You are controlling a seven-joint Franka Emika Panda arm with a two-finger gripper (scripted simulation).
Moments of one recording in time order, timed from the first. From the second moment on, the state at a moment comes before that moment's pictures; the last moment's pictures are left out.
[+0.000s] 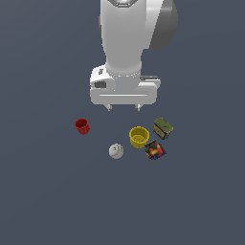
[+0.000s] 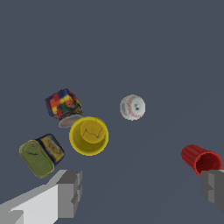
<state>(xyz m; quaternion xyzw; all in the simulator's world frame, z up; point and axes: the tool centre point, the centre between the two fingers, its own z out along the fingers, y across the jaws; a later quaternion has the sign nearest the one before) -0.009 0.004 0.294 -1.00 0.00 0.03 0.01</state>
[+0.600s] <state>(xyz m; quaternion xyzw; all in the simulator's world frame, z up) -0.004 -0.006 0.301 -1.00 -0.01 0.02 0.00</state>
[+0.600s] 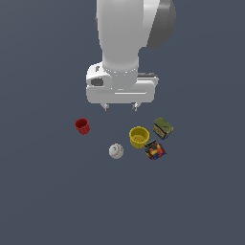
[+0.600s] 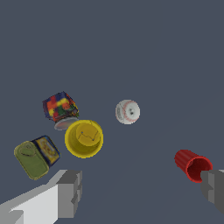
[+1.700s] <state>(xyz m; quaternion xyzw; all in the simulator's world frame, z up) 0.030 0.080 0.191 -0.99 -0.15 0.01 -0.01</state>
